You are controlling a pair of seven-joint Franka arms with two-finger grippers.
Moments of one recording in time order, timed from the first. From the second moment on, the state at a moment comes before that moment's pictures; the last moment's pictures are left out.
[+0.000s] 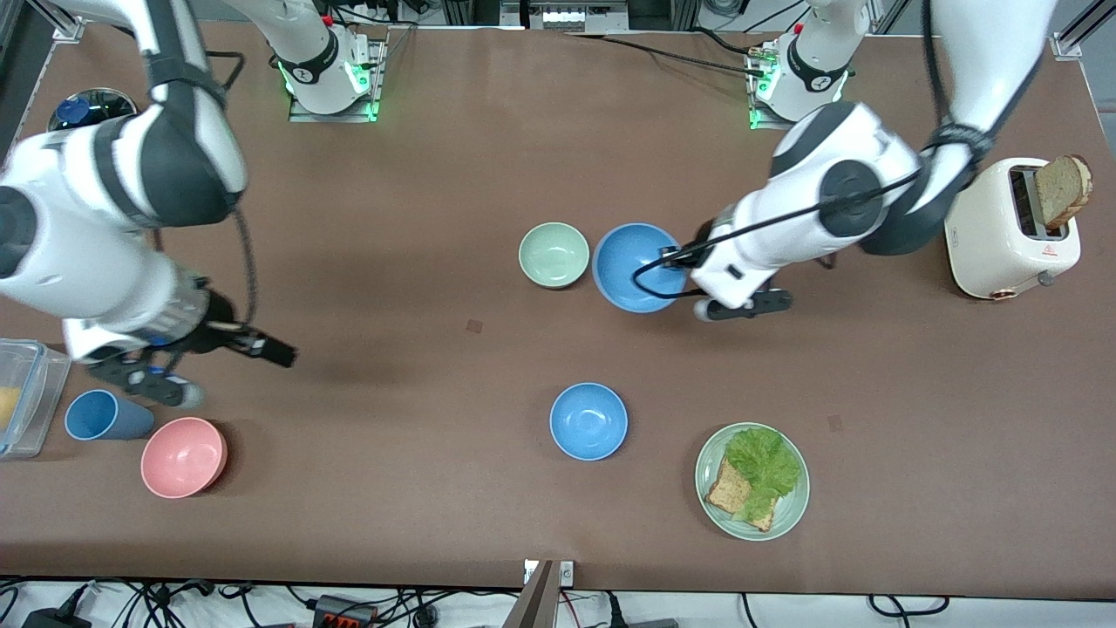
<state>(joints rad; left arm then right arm) 0.40 0.57 -1.05 -1.67 0.10 1.93 -0.86 0.19 0.45 -0.08 -1.32 0.06 1.81 0.42</state>
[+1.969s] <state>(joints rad) -0.09 0.65 -0.75 -1.75 0.18 2.14 -1.05 0.03 0.07 -0.09 -1.68 0.00 1.85 -0.02</state>
